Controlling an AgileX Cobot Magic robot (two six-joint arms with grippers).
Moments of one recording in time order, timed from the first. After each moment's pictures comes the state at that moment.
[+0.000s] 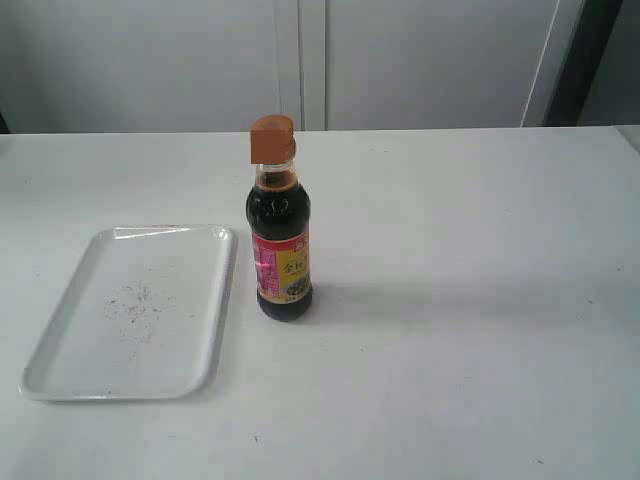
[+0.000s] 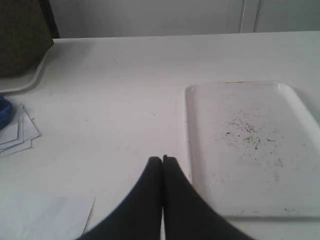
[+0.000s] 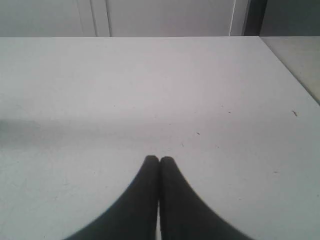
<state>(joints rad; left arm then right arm) 0.01 0.01 0.02 -0.09 0.29 0.11 0.05 0.01 0.00 -0.03 0.35 0.08</state>
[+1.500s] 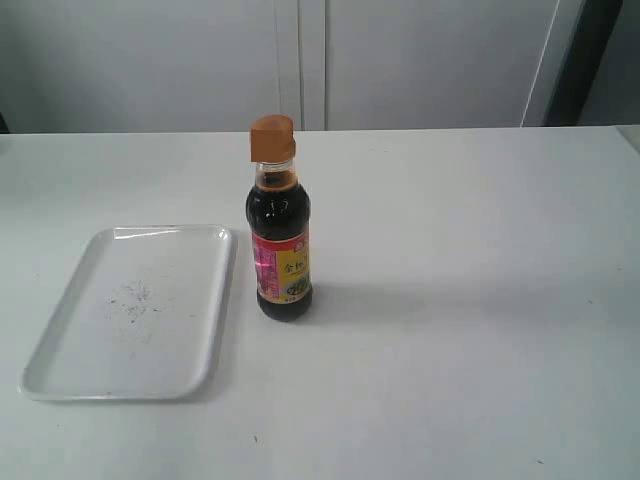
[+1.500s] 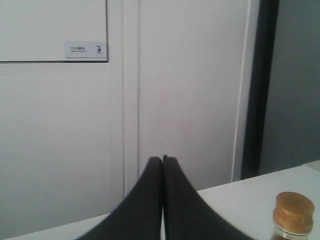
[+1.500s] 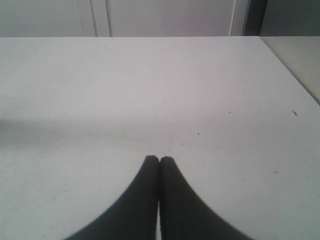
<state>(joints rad) 0.01 0.86 -0.46 0.78 -0.70 -0.75 0.05 0.01 0.00 -0.03 0.35 0.08</state>
